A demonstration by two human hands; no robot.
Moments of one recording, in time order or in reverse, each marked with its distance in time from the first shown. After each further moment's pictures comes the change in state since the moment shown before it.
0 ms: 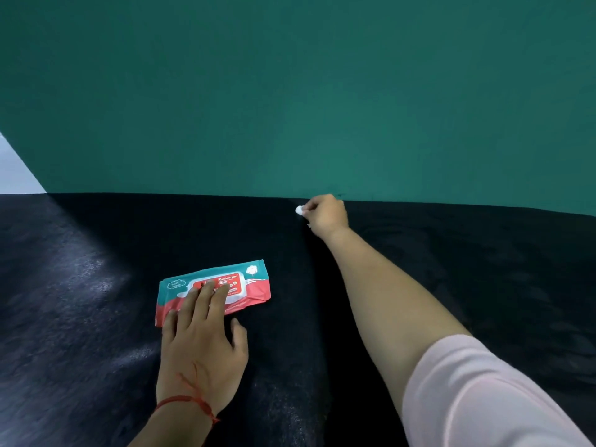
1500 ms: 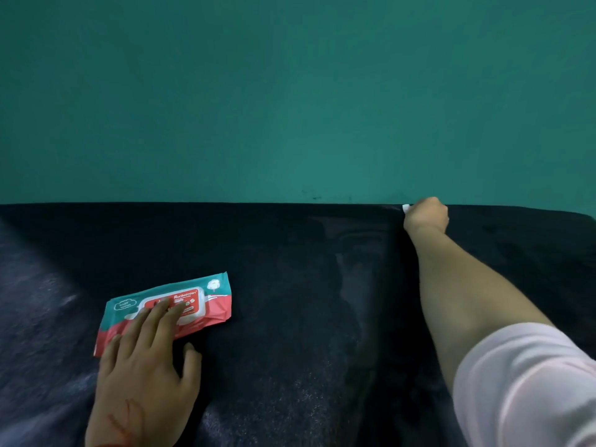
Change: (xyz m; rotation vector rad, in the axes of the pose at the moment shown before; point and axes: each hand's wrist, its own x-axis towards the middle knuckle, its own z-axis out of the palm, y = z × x) left_hand 0.007 0.000 -0.001 -0.059 -0.015 -0.004; right_hand 0.061 0.166 -0.174 -0.199 0.386 0.450
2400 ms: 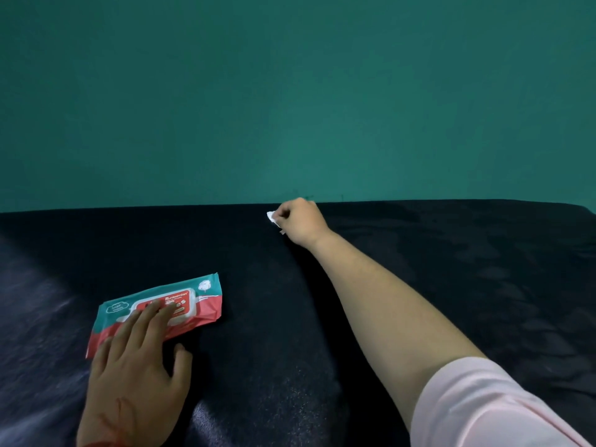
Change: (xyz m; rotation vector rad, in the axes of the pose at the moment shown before) left_hand -0.001 0.001 -0.002 -0.002 -0.011 0.017; right_hand -0.157 -0.115 0.073 0.170 -0.501 -0.664
